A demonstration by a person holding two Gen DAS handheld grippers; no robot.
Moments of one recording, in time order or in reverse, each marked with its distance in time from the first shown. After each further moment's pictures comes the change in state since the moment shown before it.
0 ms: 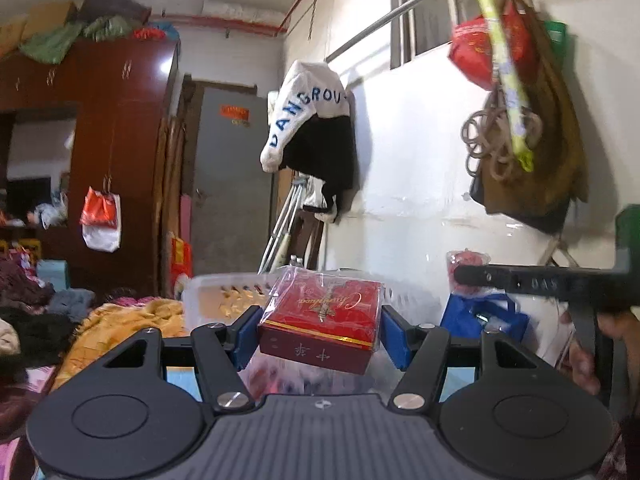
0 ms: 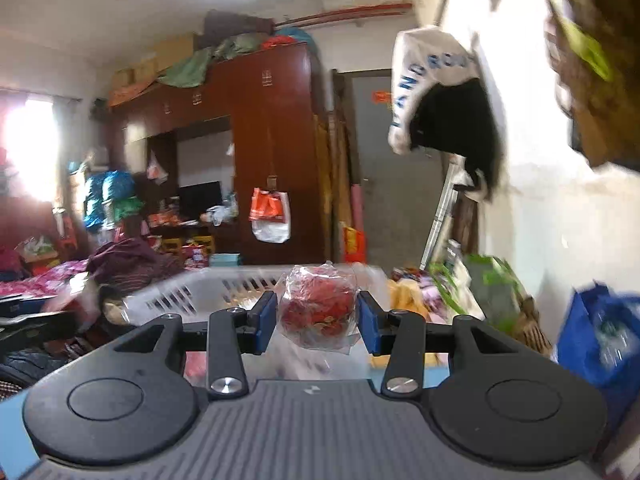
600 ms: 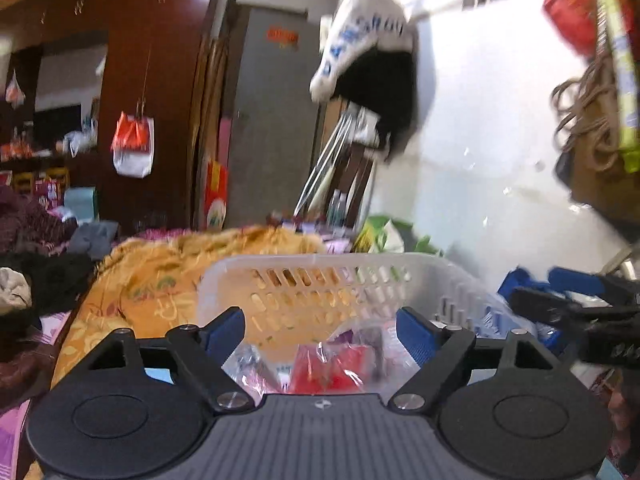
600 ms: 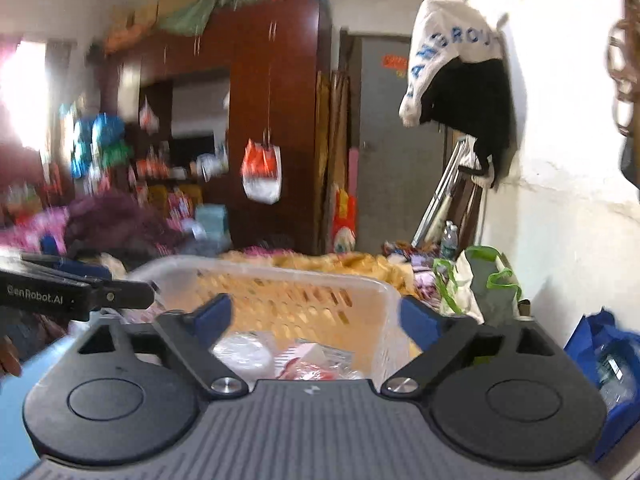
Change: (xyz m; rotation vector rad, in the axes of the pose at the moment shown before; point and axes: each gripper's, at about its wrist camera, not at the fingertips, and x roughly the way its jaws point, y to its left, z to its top) left arm 0.081 0.038 0.024 -0.101 0.196 0.109; right arm 0.036 -0.004 0.008 0.014 0.067 -0.039
